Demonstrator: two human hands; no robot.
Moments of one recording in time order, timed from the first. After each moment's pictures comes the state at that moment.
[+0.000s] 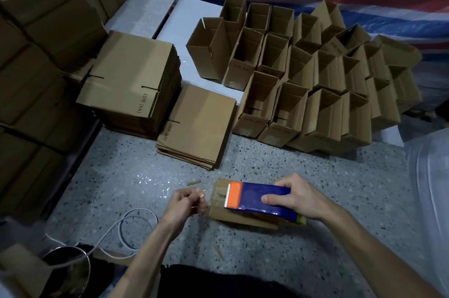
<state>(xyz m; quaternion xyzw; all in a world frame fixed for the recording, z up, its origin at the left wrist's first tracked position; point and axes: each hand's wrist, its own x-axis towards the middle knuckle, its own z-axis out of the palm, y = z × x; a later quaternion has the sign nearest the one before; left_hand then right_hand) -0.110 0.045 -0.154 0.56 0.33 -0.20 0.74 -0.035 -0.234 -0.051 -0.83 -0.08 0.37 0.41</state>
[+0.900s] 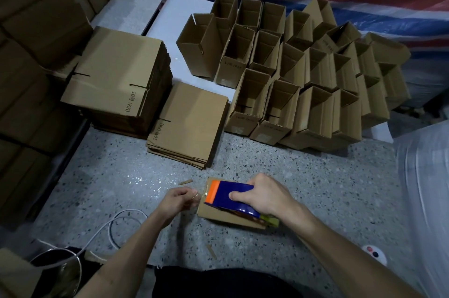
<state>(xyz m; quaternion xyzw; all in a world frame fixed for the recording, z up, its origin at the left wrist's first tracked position) -0.096 0.060 -0.213 0.63 0.25 -0.29 0.68 -0.039 -0.179 -0.066 -0.91 0.01 0.35 0.20</state>
